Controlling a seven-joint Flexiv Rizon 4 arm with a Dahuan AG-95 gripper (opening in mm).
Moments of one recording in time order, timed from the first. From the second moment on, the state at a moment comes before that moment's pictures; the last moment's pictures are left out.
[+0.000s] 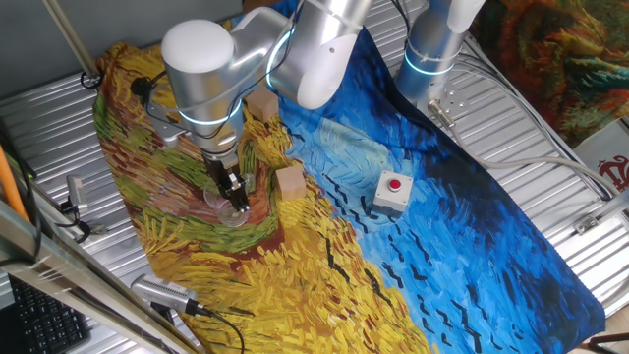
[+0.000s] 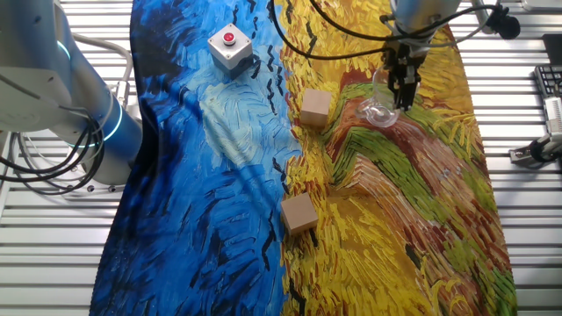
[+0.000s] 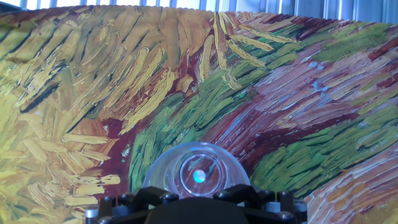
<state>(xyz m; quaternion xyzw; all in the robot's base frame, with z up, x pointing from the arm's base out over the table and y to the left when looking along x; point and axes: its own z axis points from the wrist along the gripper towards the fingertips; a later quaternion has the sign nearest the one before) 0.585 0.098 0.105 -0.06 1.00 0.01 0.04</state>
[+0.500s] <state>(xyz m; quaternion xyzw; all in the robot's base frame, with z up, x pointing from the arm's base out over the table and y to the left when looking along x) 0.584 0.099 0.112 -0.06 1.00 0.01 0.04</state>
